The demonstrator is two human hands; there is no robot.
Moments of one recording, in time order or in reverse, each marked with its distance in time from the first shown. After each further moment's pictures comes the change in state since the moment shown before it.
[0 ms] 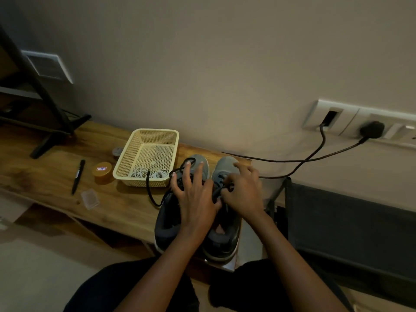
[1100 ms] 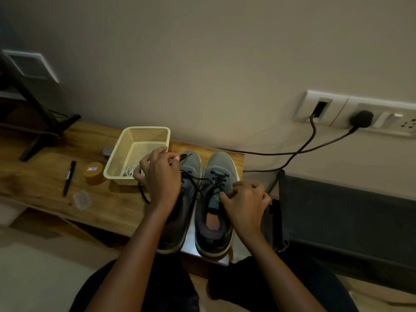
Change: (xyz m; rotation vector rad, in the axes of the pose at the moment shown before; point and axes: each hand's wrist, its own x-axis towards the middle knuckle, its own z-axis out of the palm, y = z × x) left_hand 0.042 -0.030 -0.032 -0.411 0.004 -0.419; right_hand -0.040 0.003 0.002 0.104 0.132 0.295
